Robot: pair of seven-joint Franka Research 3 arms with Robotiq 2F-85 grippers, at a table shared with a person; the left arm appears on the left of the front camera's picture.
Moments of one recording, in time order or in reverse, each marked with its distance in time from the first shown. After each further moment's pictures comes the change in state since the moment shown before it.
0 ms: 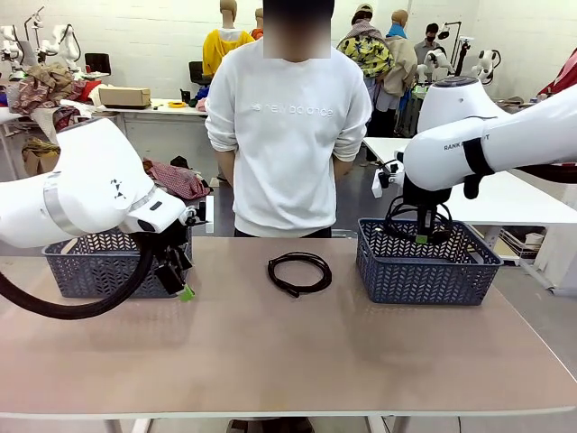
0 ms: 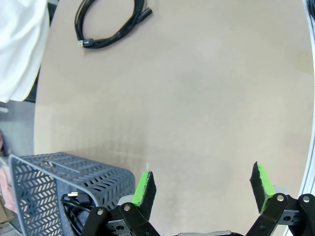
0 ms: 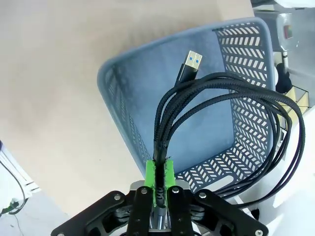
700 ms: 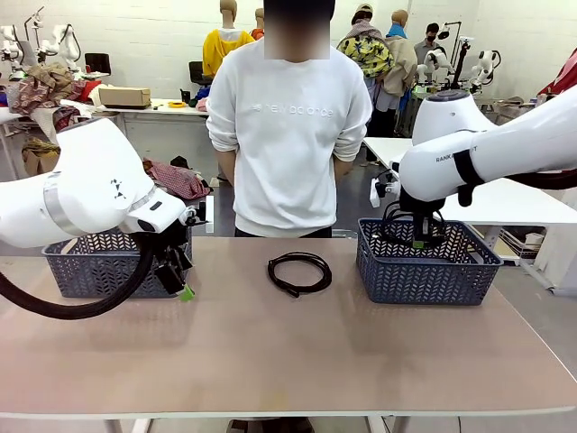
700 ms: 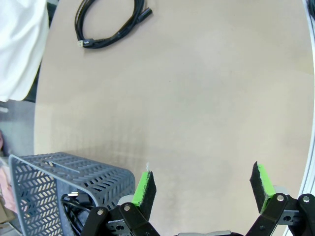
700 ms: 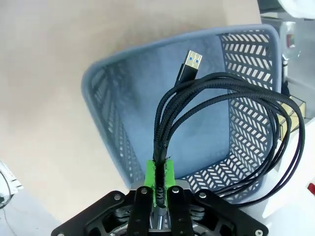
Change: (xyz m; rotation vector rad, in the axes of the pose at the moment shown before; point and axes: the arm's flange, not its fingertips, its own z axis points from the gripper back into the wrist) left arm 0.000 0.000 0.000 0.000 0.000 0.000; right arm 0.004 -0.012 -0.032 -0.010 0.004 0.087
